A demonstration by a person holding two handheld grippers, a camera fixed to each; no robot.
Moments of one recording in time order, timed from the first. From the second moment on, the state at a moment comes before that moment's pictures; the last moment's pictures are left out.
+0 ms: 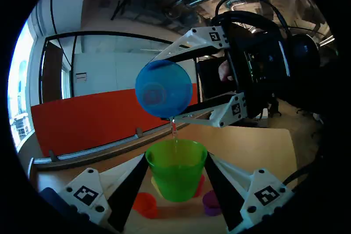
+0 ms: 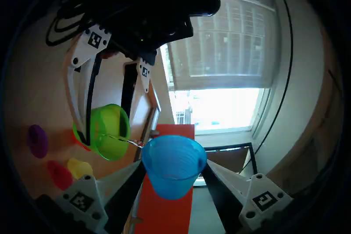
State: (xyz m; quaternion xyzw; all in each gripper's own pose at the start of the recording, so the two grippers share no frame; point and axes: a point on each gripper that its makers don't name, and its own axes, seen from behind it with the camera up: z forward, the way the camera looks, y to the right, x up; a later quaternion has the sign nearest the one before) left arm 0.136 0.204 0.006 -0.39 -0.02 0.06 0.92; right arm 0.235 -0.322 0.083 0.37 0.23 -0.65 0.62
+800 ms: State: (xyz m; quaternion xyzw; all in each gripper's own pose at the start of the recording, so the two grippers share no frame) left arm 0.140 0.202 0.005 -0.39 -0.01 0.06 0.92; right arm 0.236 -0.328 0.073 0.36 0.25 -0.66 0.61
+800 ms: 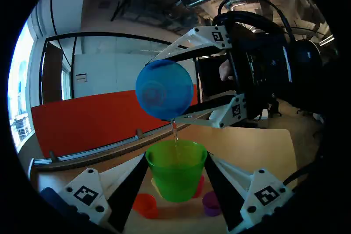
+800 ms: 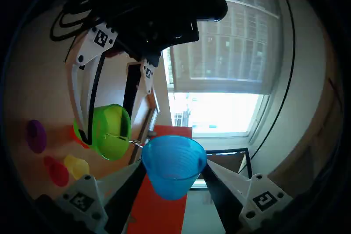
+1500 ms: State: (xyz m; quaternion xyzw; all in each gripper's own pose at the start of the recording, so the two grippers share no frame) left arm 0.142 0.202 0.002 -0.39 -0.01 0.05 0.92; right arm 0.237 -0.331 0.066 0.35 0.26 -0.67 0.60
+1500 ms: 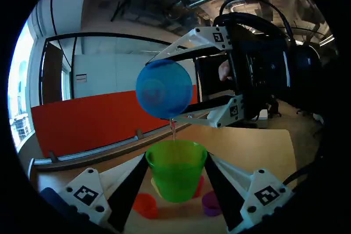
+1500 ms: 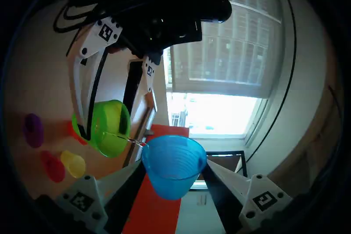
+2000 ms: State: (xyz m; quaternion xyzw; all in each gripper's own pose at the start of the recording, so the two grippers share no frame) left arm 0.146 0.203 0.001 -0.40 -0.01 0.05 0.92; right arm 0.239 -0.330 0.064 0.35 0.26 -0.68 0.59
